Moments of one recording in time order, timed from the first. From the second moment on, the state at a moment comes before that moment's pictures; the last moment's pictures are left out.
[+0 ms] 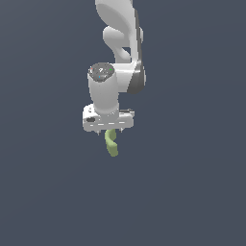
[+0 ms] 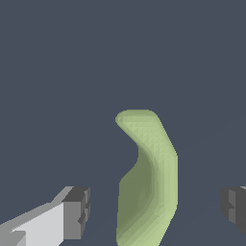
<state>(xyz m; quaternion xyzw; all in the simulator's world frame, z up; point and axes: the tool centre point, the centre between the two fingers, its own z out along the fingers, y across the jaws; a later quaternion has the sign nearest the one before) -0.014 -0.058 0.147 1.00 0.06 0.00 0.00</state>
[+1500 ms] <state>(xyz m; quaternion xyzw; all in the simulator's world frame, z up) -0.014 -0.059 0.096 1.00 0.06 0.00 0.00</state>
